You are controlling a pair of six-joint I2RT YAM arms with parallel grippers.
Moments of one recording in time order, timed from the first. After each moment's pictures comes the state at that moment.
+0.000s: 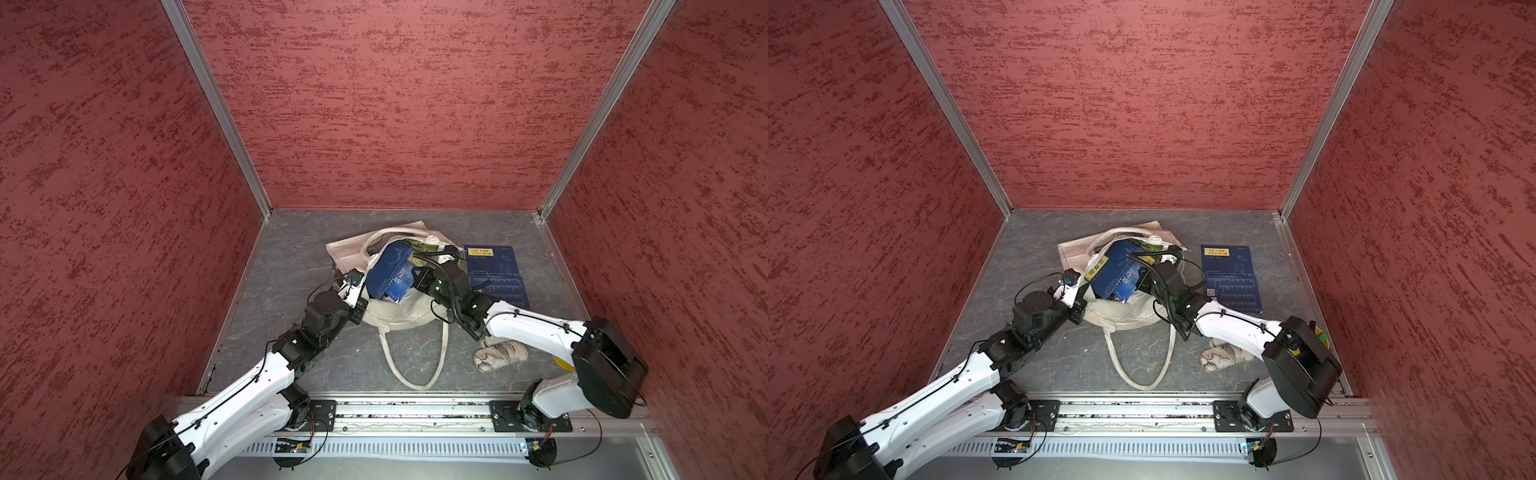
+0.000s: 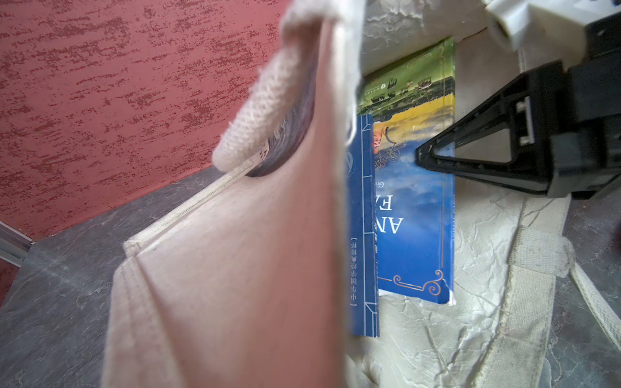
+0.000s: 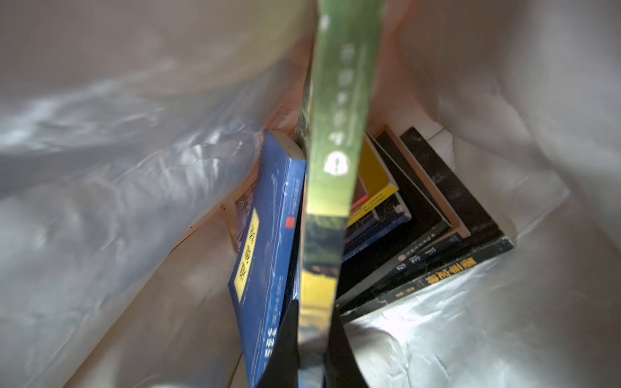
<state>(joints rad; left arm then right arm) -0.65 0.81 0.47 0.04 -0.21 0.09 0.78 1.44 0.84 0.21 0.19 0.99</state>
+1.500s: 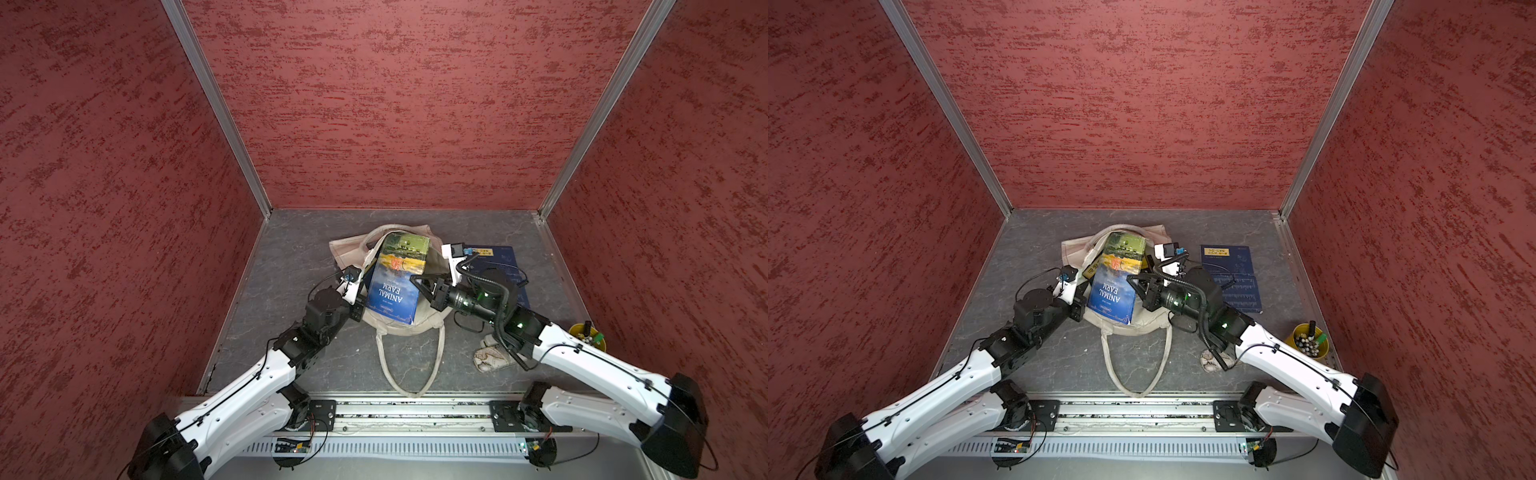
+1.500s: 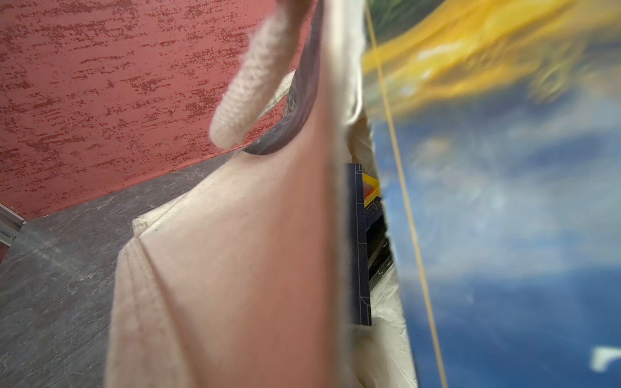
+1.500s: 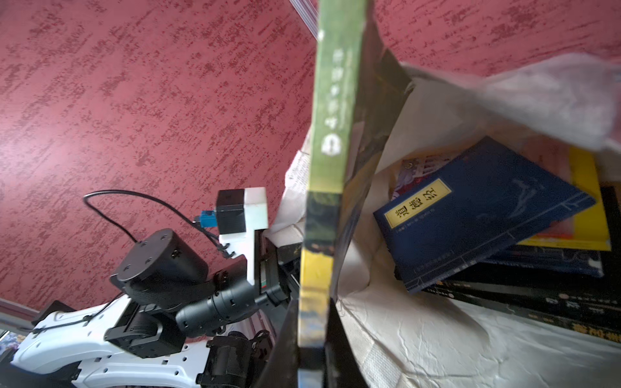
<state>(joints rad) -0.64 0.83 0.48 0.05 -0.21 0.02 0.82 1.04 0.79 0.19 -0.21 0.71</state>
